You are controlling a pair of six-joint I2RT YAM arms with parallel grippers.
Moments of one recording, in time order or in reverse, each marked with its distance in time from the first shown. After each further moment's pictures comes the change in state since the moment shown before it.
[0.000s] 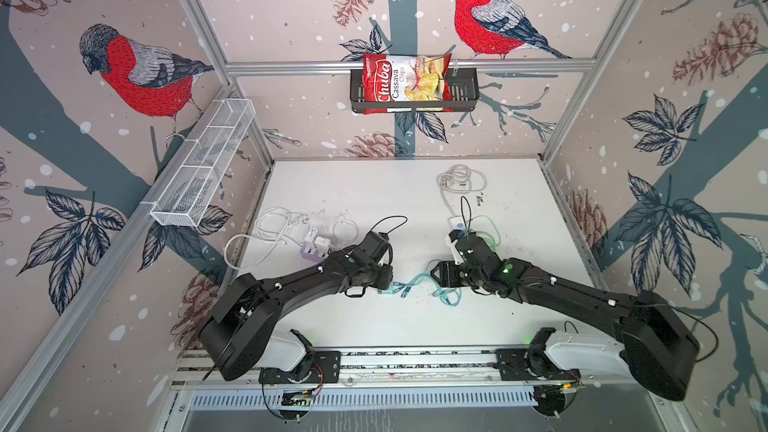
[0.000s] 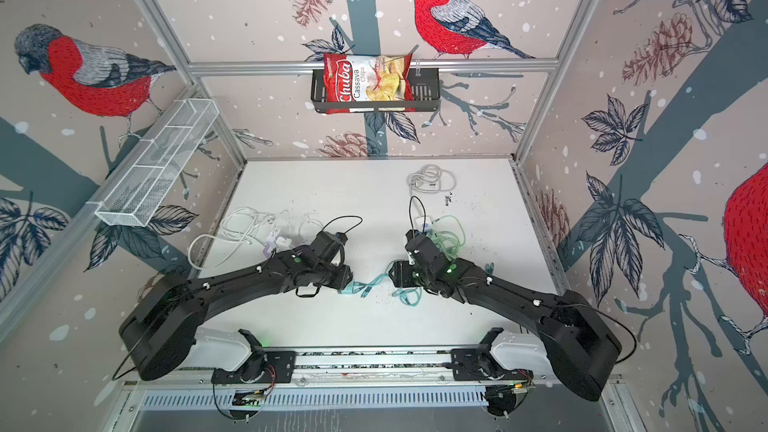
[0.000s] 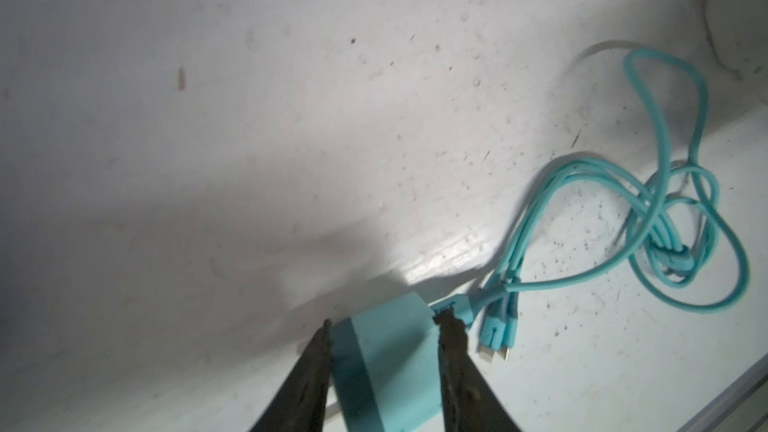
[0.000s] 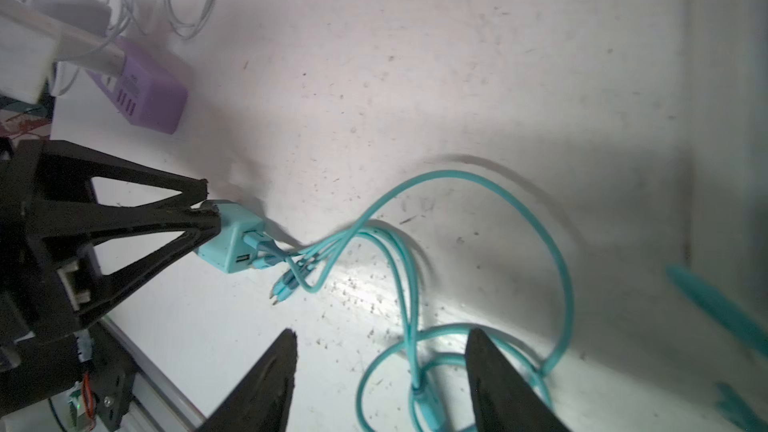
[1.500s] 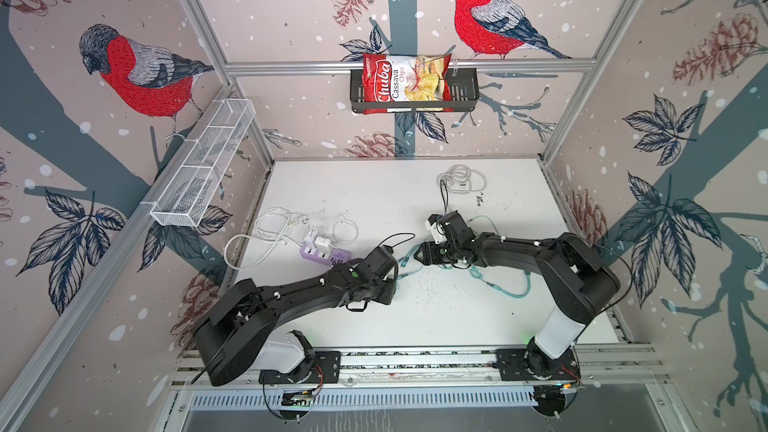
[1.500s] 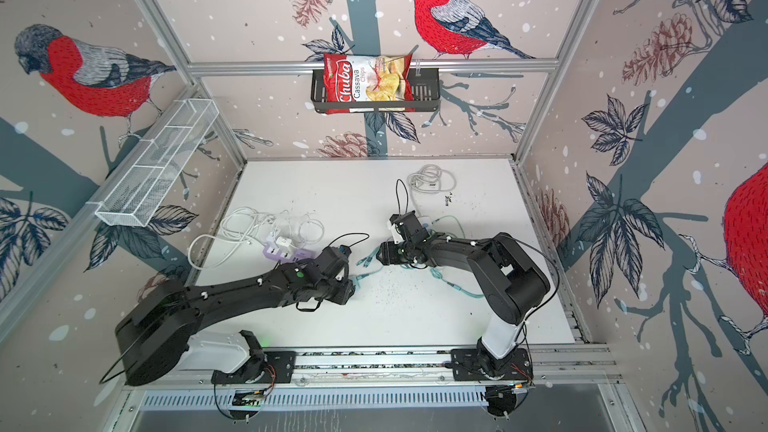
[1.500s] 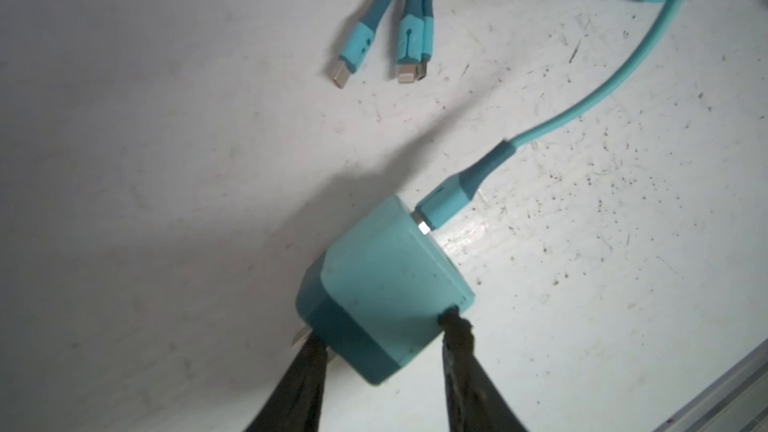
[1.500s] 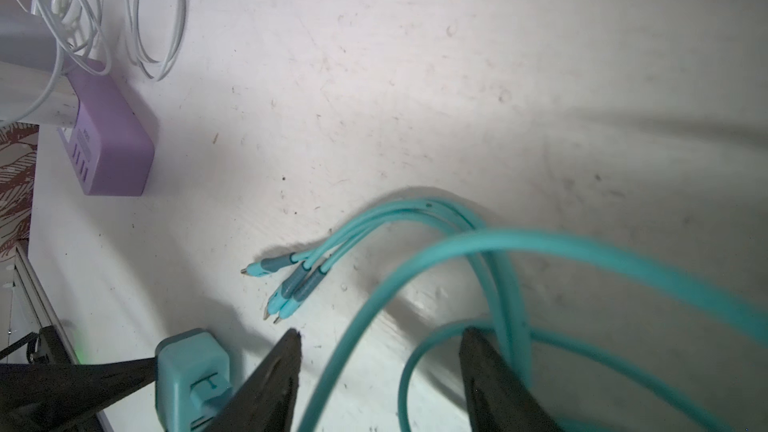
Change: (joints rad) left arm -0.142 0.021 -0.046 0.027 -0.024 -0.075; right arm -0.173 0.487 0.237 0.172 -0.196 -0.186
